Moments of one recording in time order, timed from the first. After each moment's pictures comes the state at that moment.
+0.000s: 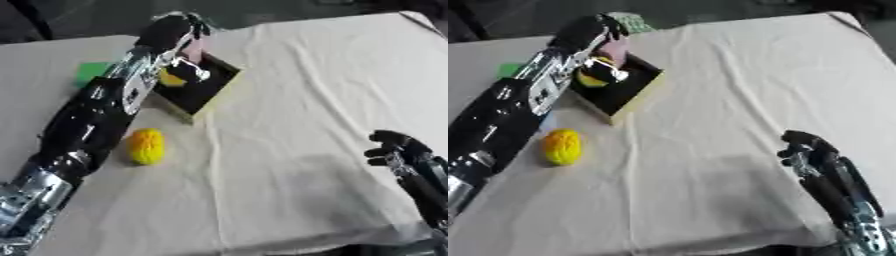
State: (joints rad) left arm -0.93 0.38 -0.27 -1.02 -0.96 -0.09 0.00; right arm -0.07 -0.25 0.16 -1.76 0.02 -0.04 0.07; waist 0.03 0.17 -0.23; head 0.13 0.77
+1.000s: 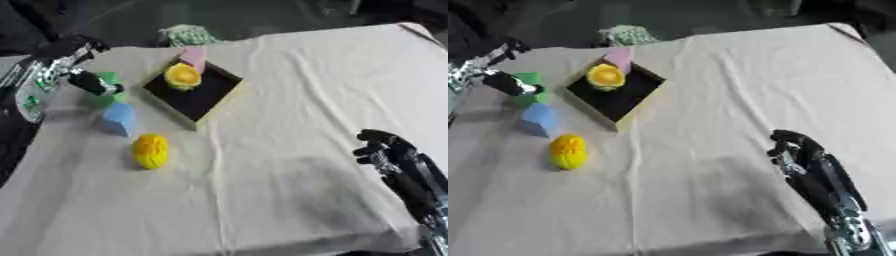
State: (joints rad) left arm -0.84 0.59 -0.15 -0.86 -0.81 0.00 -0.32; right arm -0.04 -0.25 0.15 -1.76 0.04 -0.04 0.06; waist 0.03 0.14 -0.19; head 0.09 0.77
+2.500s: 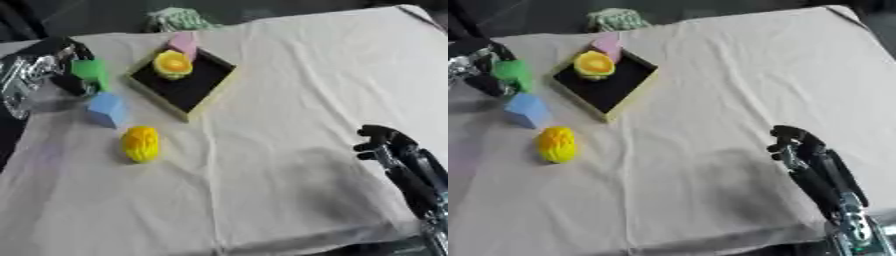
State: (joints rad) left arm -0.84 0.63 -0.11 -0.93 -0.91 -0.02 -0.33; right arm -0.07 -0.25 0.15 -1.76 0.03 -0.03 0.06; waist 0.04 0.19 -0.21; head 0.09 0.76
